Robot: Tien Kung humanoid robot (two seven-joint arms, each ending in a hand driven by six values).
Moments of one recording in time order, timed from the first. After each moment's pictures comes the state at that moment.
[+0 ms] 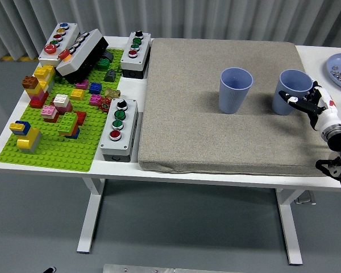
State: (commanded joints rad) left arm -0.13 0.10 -1.02 -0.18 1.15 -0.15 0.12; right arm 0.67 -0.12 1.21 0.59 -1.00 -0.02 0.17
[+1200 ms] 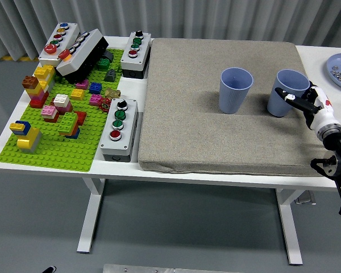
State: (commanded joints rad) left arm -0.13 0.10 -1.01 -0.18 1.15 -0.15 0.12; right arm 0.67 -0.11 1.19 0.59 -0.96 -0.03 0.18
